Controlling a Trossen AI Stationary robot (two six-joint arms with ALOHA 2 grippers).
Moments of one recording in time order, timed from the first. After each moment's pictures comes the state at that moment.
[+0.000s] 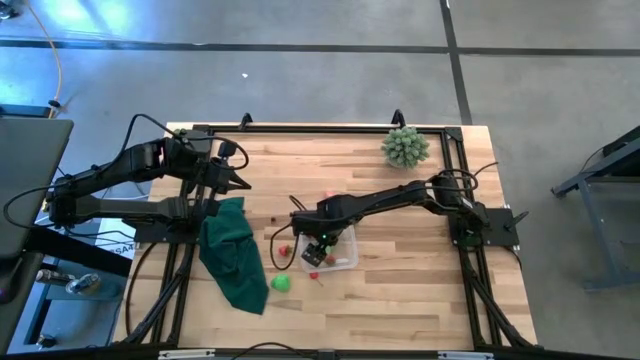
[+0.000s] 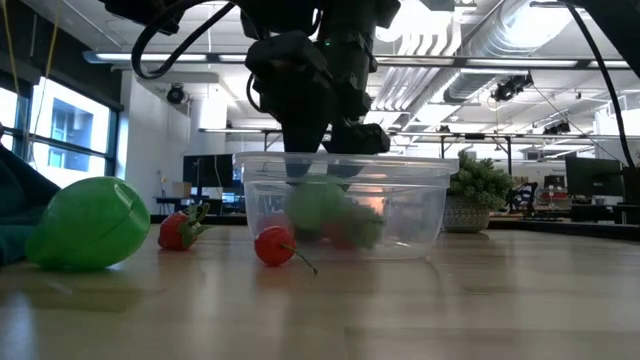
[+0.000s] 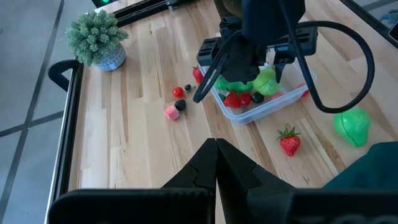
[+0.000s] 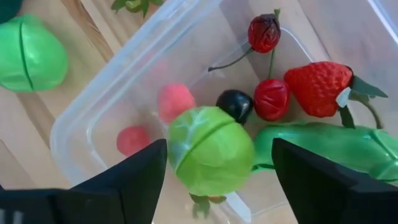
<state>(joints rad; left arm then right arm) 0.42 0.78 0.97 -0.86 0.27 0.52 0.12 2.20 1.83 -0.95 -0.16 0.67</state>
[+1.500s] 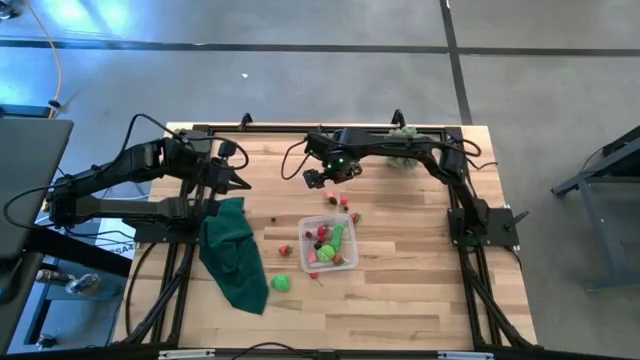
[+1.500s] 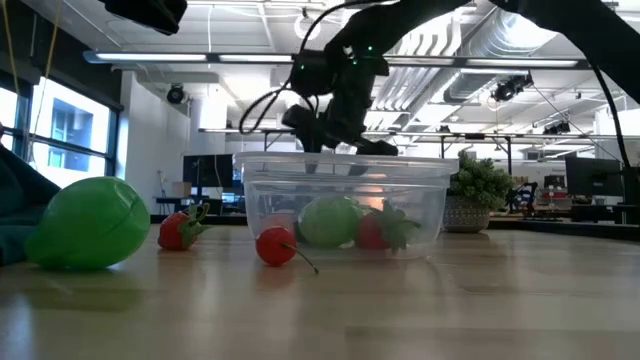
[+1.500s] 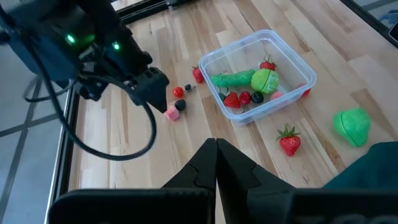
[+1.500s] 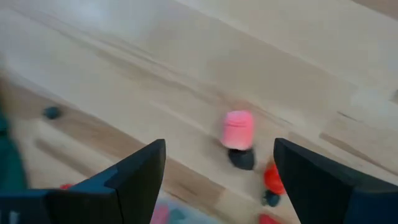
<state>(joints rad) 0.42 0.78 0.97 -0.86 0.27 0.52 -0.31 2.16 1.83 -0.99 -0.18 0.86</state>
